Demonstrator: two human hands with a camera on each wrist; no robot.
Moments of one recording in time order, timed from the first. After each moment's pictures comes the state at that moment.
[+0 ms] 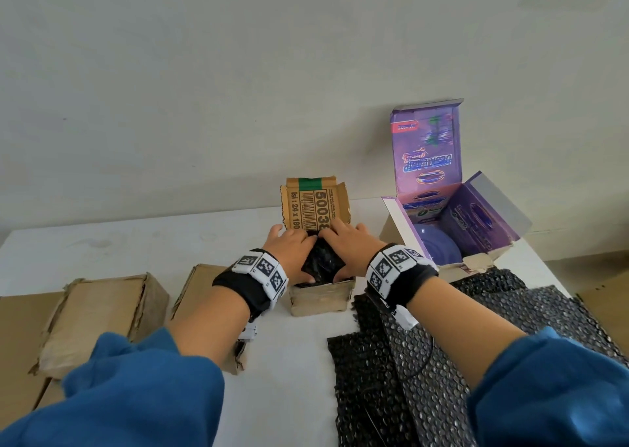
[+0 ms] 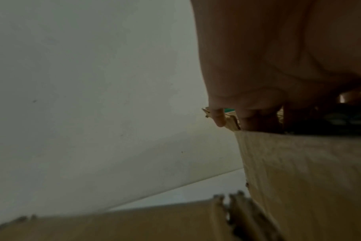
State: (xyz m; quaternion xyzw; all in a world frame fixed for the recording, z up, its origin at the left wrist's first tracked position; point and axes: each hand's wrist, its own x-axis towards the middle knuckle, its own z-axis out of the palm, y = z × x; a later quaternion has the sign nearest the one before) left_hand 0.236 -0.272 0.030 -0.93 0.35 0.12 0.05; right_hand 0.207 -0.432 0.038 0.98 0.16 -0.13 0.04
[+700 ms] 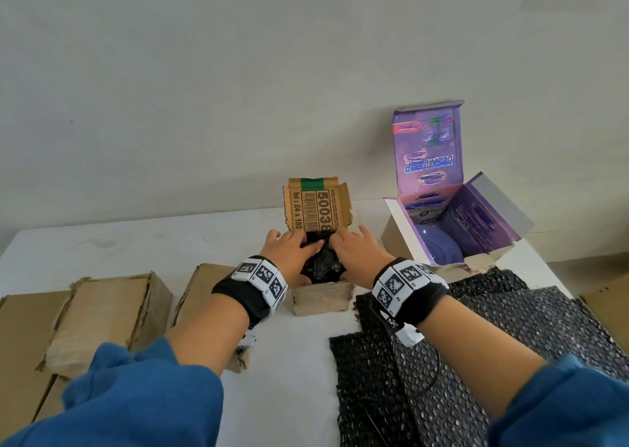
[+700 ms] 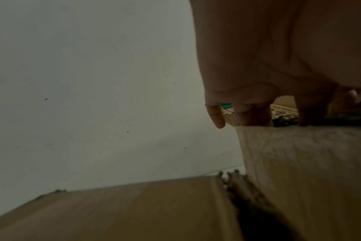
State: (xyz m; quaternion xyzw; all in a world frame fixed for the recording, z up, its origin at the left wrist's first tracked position) left_hand 0.228 -0.262 0.025 -0.93 0.35 0.09 0.06; right_hand 0.188 -0.428 0.038 0.98 0.14 -0.09 0.05
